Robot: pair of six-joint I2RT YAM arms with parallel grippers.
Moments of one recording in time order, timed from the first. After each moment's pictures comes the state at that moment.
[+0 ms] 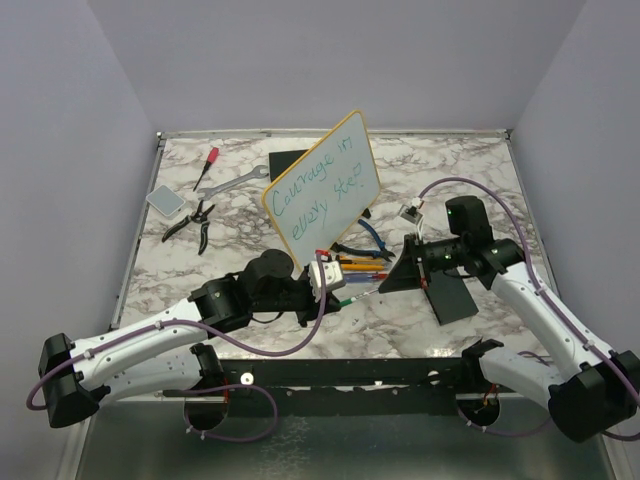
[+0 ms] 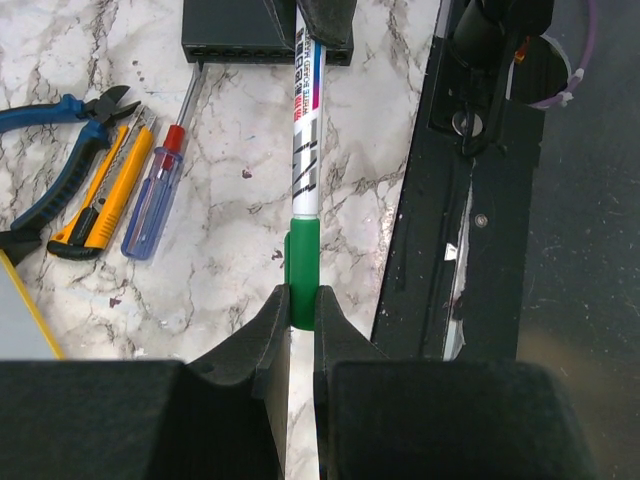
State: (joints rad) left arm -1.06 0.90 0.74 -0.26 0.30 0.03; right arm 0.37 1.04 0.85 -0.59 -1.15 0.19
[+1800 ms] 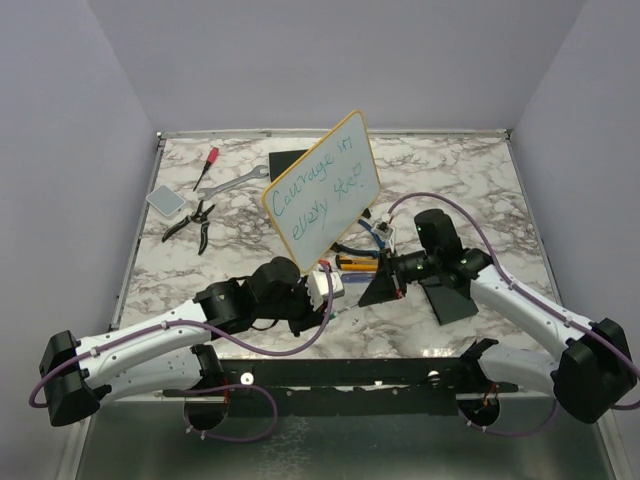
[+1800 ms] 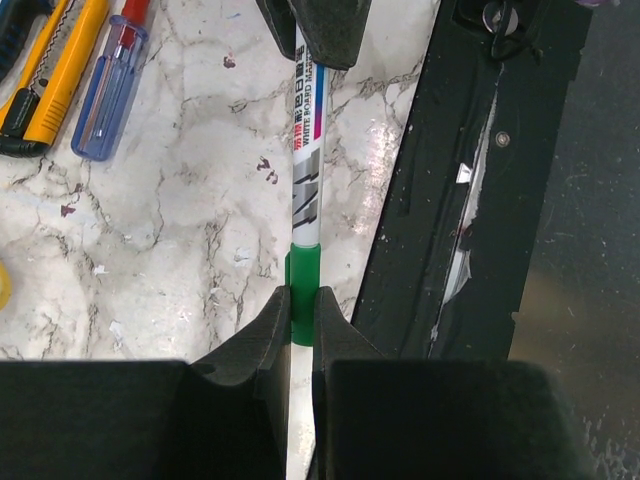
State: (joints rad) left arm -1.06 0.92 0.69 -0.38 0.26 0.02; right arm 0.55 1.14 0.71 -0.28 -1.05 0.37
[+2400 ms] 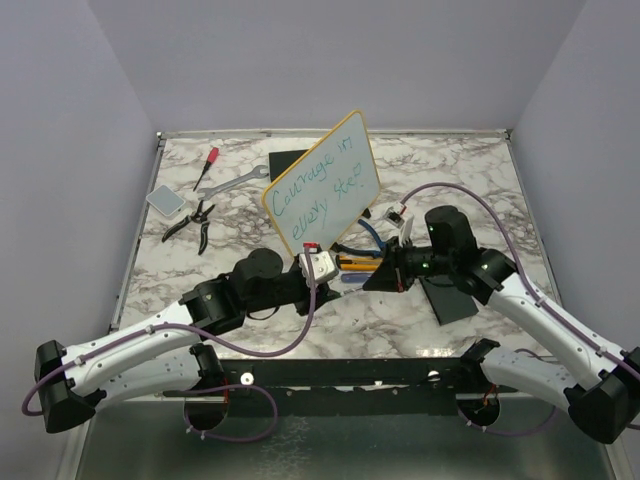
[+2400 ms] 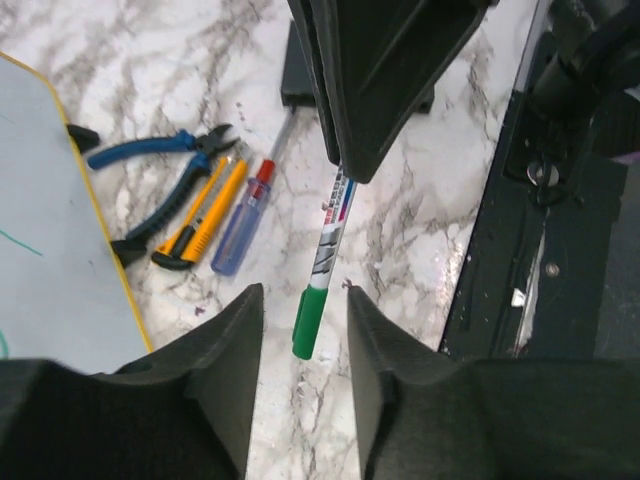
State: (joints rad) left arm -1.06 0.87 0.73 -0.23 0.15 0.07; right arm 0.61 1.00 0.84 -0.46 -0.67 0.34
